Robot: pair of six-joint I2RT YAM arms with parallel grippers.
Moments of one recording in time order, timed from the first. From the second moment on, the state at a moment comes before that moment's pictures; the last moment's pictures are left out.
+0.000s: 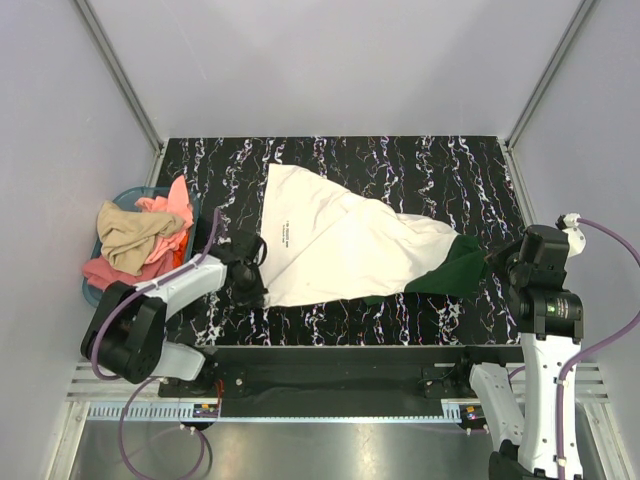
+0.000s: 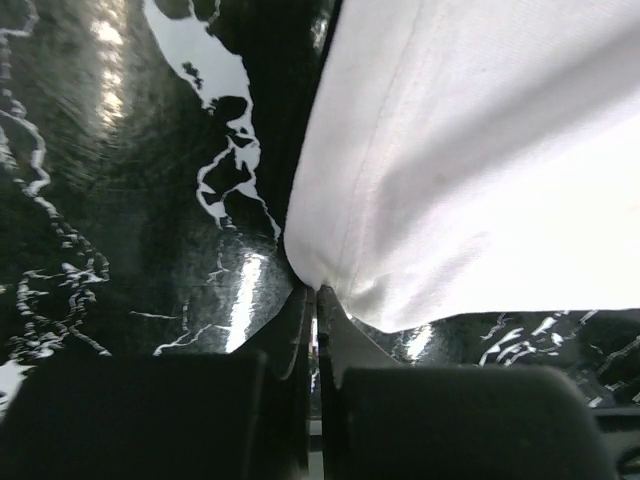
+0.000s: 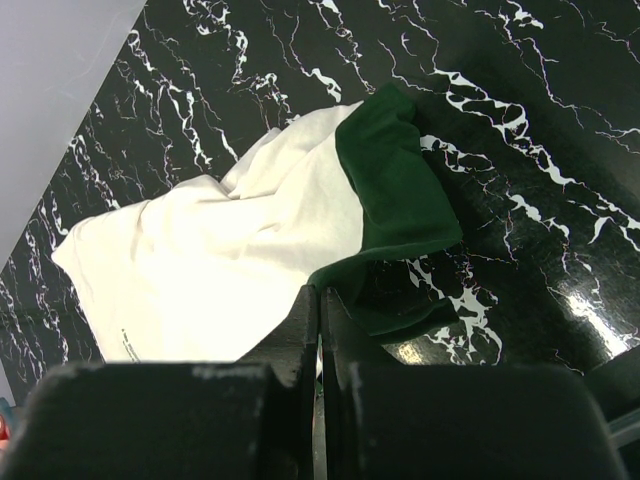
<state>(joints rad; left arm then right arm) -0.43 1.37 0.68 -0.62 0.04 -0.76 -0.13 0.67 0.99 -0.91 0.14 0.75</state>
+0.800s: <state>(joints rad) -0.35 1.41 2.40 -1.10 -0.13 -0.58 -0.13 1.28 2.30 -0.91 0.07 0.69</state>
